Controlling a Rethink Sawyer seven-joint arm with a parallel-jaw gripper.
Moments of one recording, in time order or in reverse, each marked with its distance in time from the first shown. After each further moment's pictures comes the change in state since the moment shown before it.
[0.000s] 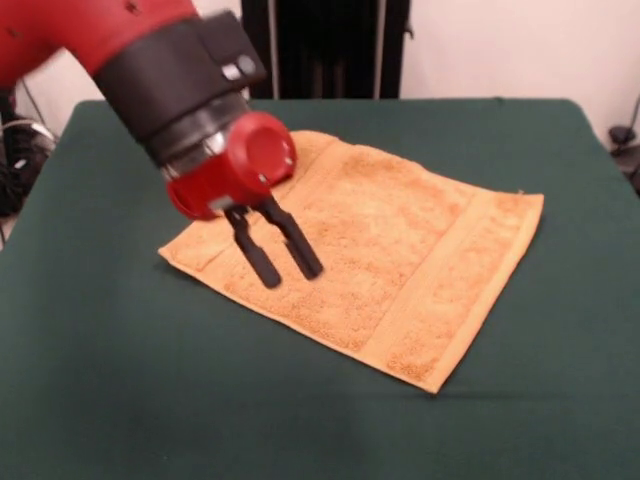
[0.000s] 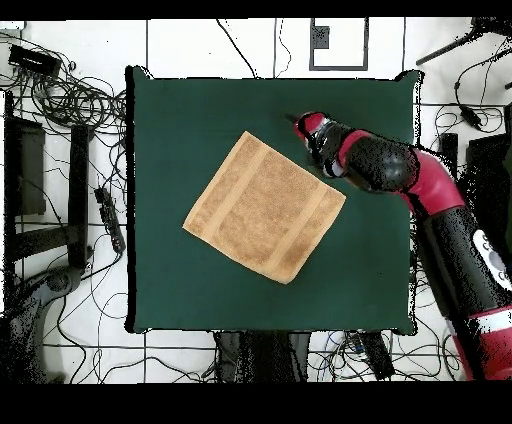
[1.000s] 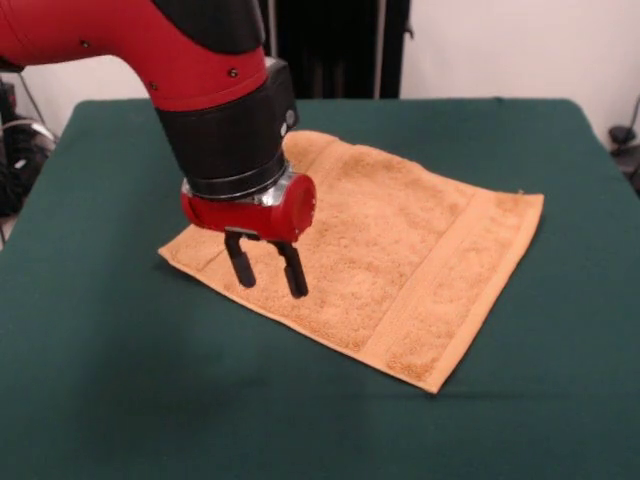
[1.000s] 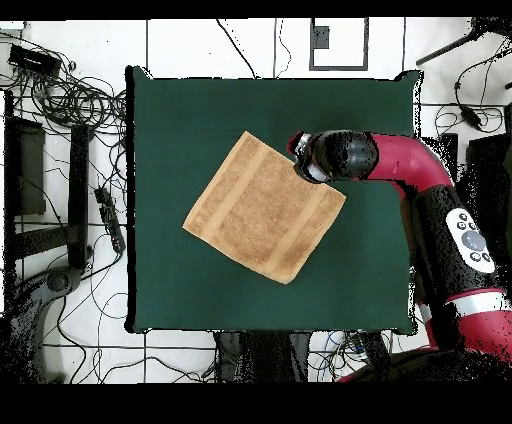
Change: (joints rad) arm 0.301 -0.108 -0.367 -0.148 -0.061 0.199 0.000
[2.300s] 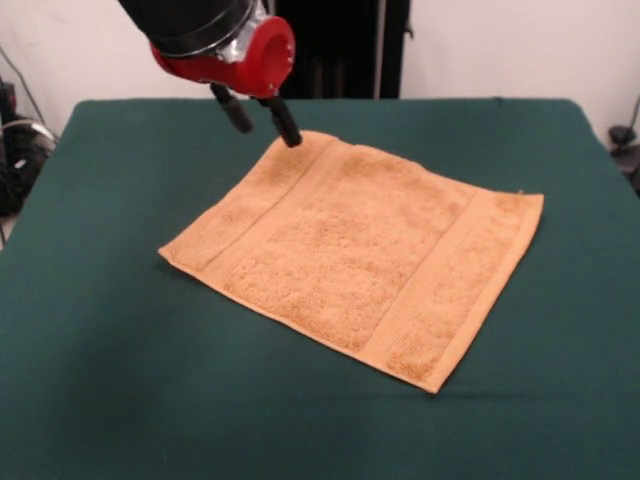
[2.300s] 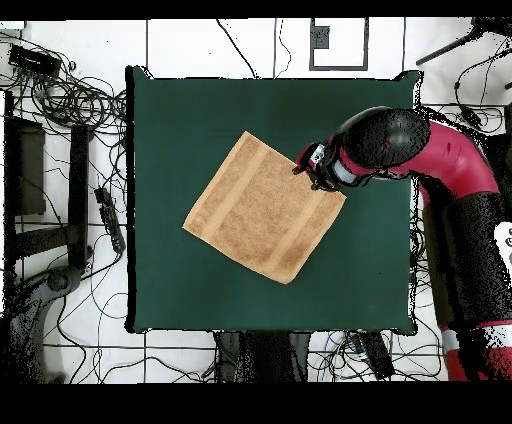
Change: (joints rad) arm 0.025 -0.144 -0.099 -0.004 0.295 0.431 0.000
